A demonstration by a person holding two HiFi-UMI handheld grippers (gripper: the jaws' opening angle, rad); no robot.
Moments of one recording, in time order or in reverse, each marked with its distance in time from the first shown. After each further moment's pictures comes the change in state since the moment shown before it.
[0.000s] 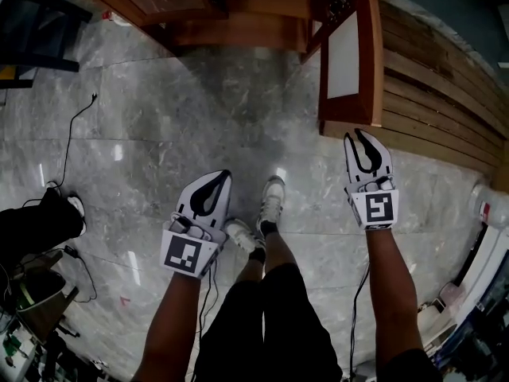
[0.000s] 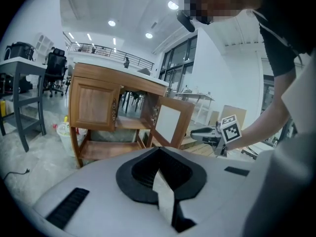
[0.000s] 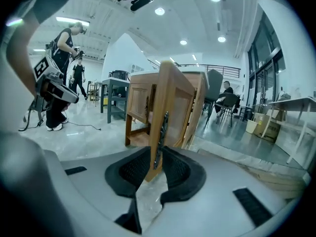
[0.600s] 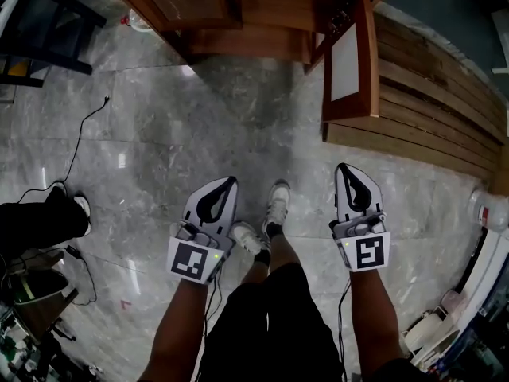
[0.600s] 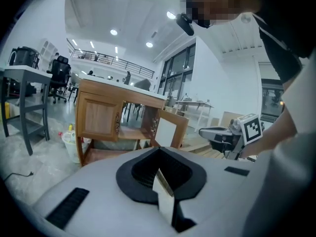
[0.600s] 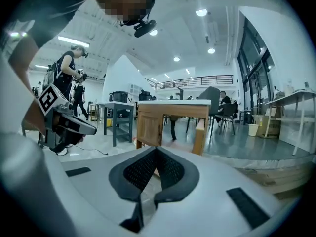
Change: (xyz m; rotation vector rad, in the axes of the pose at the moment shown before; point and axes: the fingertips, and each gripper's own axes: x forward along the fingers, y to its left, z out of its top) left arm -0.052 -0.015 0.035 0.012 -0.095 0.011; right arm -0.075 0.079 0.102 0.089 -0.202 0.017
